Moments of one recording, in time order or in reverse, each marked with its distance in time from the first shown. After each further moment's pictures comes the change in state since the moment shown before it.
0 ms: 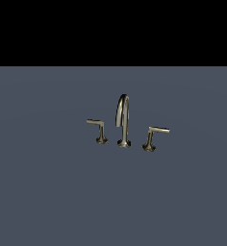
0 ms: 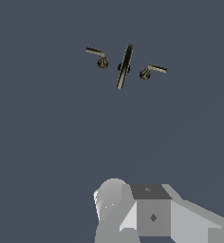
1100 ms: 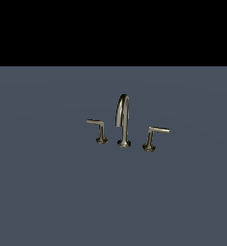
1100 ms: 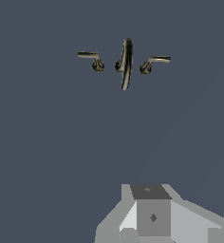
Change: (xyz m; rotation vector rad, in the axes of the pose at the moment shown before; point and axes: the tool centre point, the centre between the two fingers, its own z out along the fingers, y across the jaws) arm 0.020 -0.038 0.042 0.006 0.002 0.205
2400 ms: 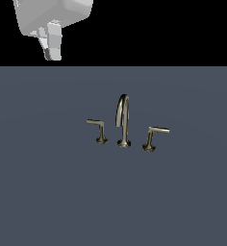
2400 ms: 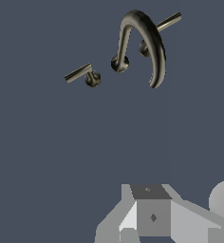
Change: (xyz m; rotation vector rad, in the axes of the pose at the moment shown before) arm 0.075 -0.095 0.116 0.020 0.003 0.563
